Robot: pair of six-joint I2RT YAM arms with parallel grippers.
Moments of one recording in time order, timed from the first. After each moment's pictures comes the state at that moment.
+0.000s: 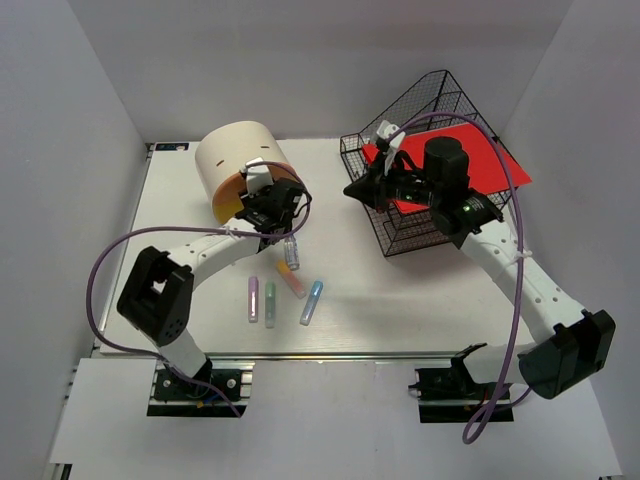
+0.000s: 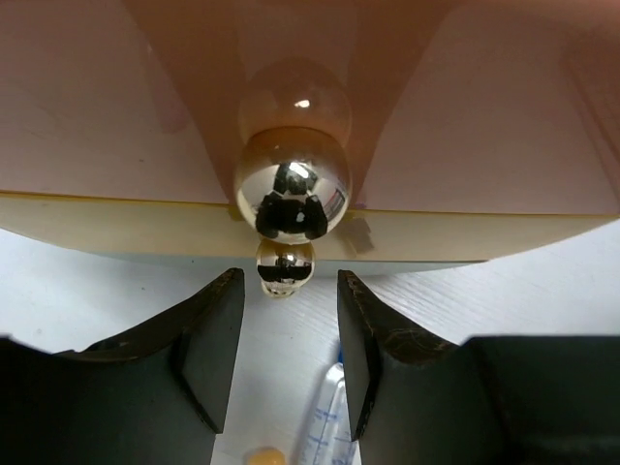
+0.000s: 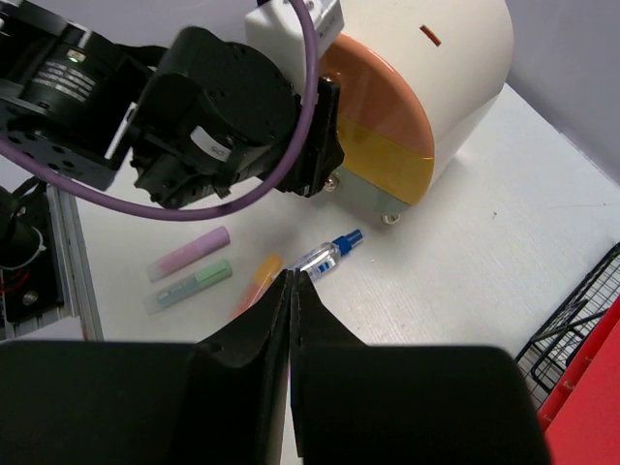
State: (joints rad) left arm -0.61 1.64 1.14 -0.23 -0.87 -0.70; right arm 0.51 1.30 1.29 -0.22 -0.67 -0.08
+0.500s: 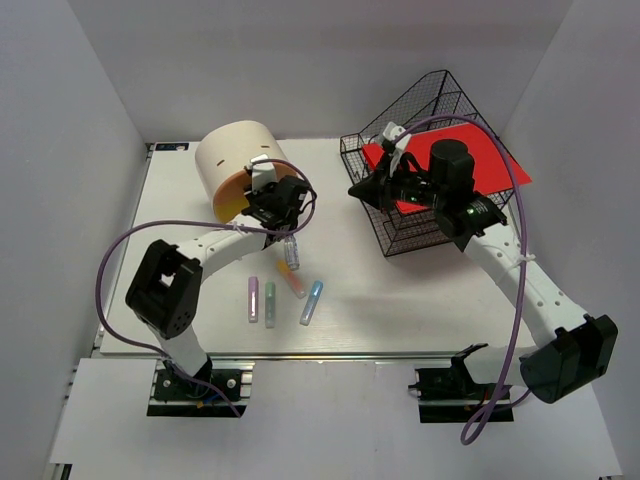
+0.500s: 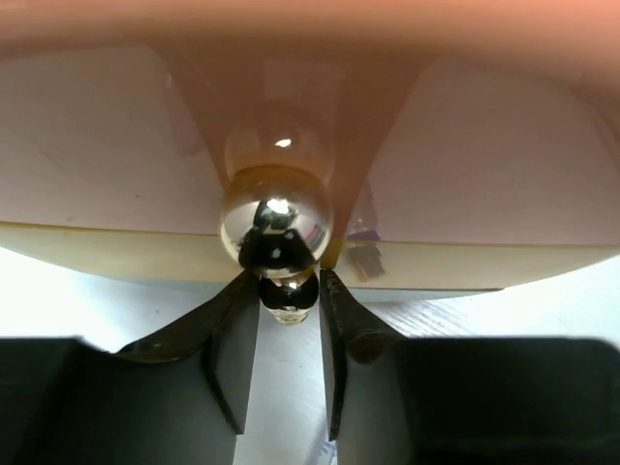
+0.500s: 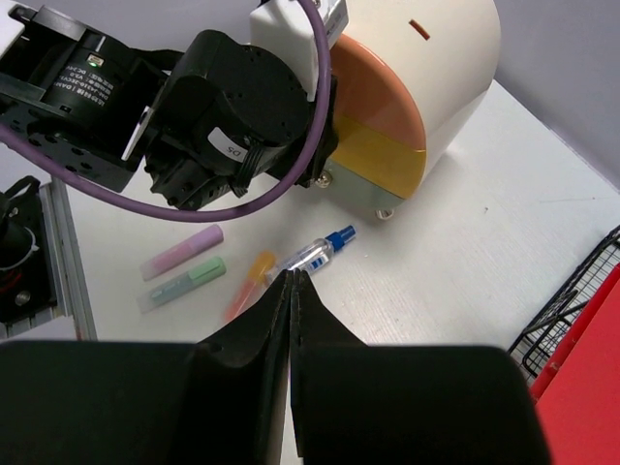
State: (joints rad) left arm -0.61 1.71 1.18 -0.20 -0.96 -0.66; right arm 0.48 1.27 1.26 -0.20 -0.68 -0.08
